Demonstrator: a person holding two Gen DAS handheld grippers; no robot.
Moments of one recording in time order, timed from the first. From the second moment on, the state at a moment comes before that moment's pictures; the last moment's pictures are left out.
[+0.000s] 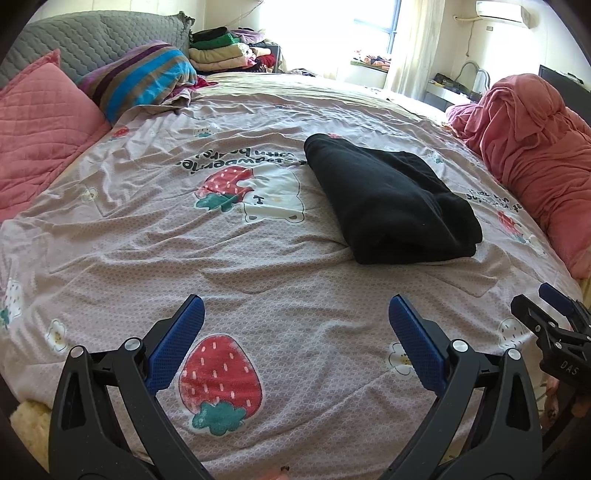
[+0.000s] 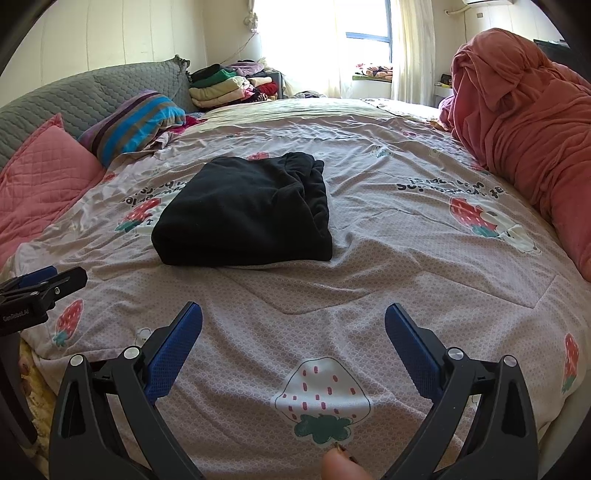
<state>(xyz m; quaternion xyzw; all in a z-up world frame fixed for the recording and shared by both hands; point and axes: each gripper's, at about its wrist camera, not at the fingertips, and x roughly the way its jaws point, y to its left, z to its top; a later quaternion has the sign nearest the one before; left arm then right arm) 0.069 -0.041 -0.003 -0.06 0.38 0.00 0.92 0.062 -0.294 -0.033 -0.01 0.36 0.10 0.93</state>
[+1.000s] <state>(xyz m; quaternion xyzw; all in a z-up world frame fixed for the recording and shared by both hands) 0.066 -0.038 -0.002 -0.05 0.39 0.01 0.92 0.061 -0.291 -0.032 -0.01 0.36 0.09 0.93</state>
